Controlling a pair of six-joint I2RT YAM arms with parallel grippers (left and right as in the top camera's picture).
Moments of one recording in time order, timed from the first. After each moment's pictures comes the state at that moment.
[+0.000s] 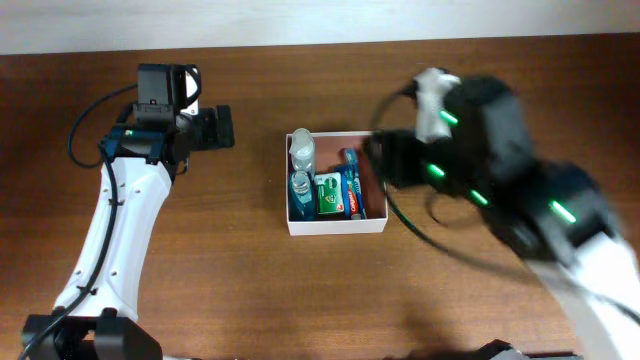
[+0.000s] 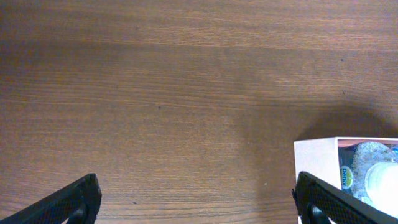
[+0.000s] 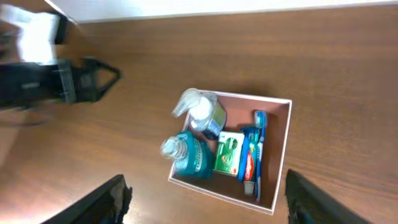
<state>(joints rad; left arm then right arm) -0.08 1.61 1.44 -0.74 -0.06 -0.10 0.47 1.30 1.67 -1.06 -0.10 0.38</state>
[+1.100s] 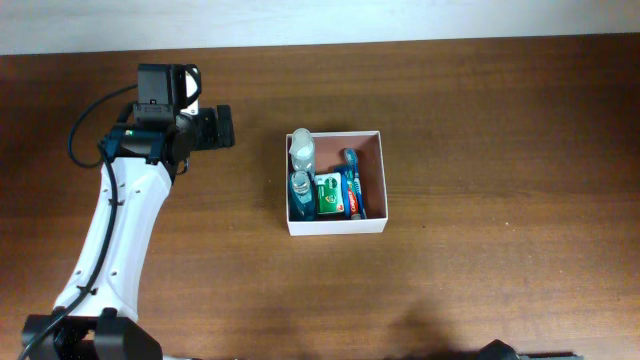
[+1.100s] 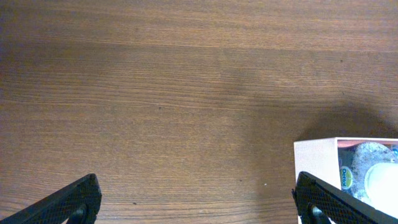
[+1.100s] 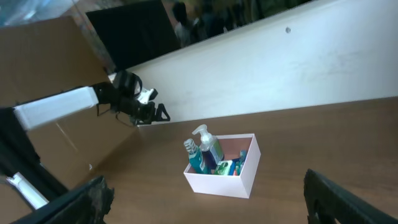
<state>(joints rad) -0.08 1.61 1.44 -0.74 -0.06 -0.10 0.47 0.17 1.68 -1.51 0.02 0.37</state>
